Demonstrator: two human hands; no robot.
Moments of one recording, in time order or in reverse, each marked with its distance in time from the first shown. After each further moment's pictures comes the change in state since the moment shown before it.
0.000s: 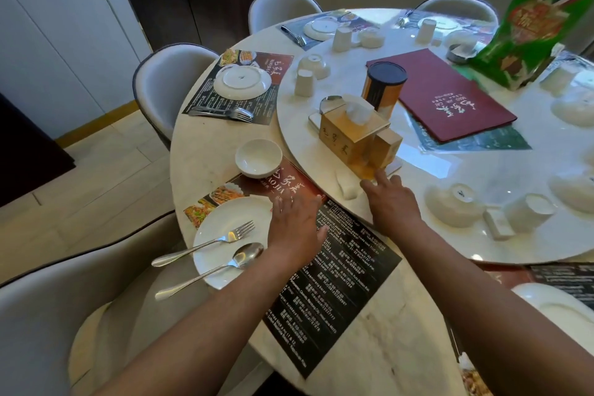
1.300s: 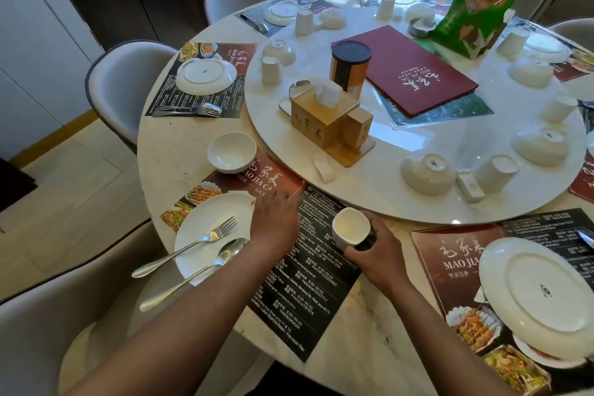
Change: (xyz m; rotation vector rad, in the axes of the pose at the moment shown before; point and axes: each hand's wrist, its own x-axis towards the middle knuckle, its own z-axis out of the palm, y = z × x) left_hand 0.012 -0.014 0.023 0.075 0.047 0.108; right_hand -0.122 -0.033 0.055 1.259 0.144 0.387
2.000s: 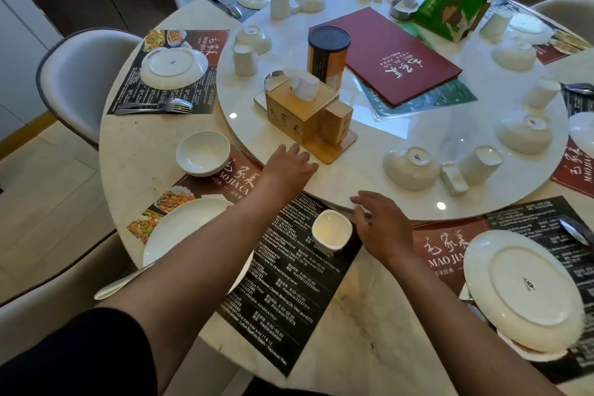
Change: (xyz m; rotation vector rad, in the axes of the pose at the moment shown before) left_hand 0.111 0.044 -0.029 0.553 -0.081 0.465; right_hand 0.059 0.006 -0.034 -0.442 0.045 -0.071
